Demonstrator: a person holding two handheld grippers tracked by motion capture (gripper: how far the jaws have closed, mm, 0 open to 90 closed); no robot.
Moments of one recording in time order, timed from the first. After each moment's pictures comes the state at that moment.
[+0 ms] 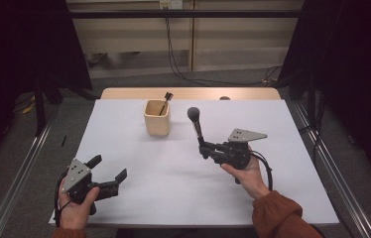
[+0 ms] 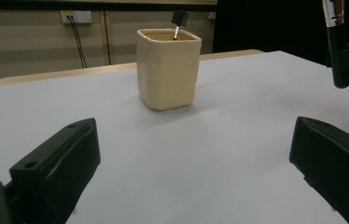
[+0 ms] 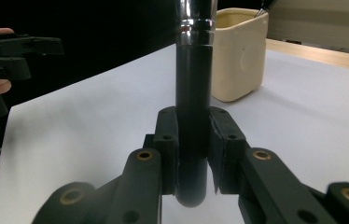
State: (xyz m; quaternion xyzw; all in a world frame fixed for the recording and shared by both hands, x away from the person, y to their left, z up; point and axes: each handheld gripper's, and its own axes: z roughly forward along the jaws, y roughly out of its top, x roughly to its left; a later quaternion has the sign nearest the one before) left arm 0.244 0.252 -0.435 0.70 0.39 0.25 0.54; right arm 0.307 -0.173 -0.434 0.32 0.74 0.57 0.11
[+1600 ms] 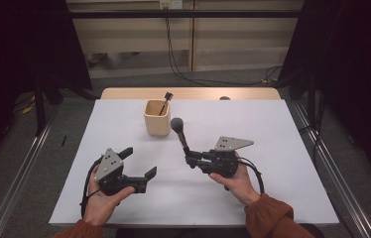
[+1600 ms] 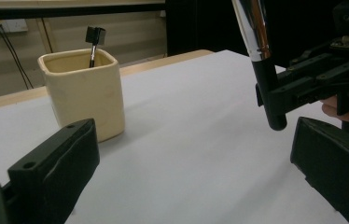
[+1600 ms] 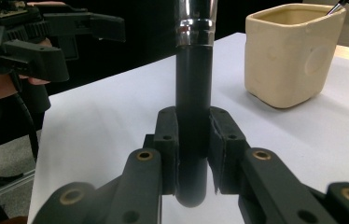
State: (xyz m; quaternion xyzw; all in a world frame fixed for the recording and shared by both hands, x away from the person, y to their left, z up) left arm 0.257 0.181 -0.414 0.74 0.31 0.21 0.56; right arm 0.292 -0.138 -0.437 0.28 0.76 0.59 0.08
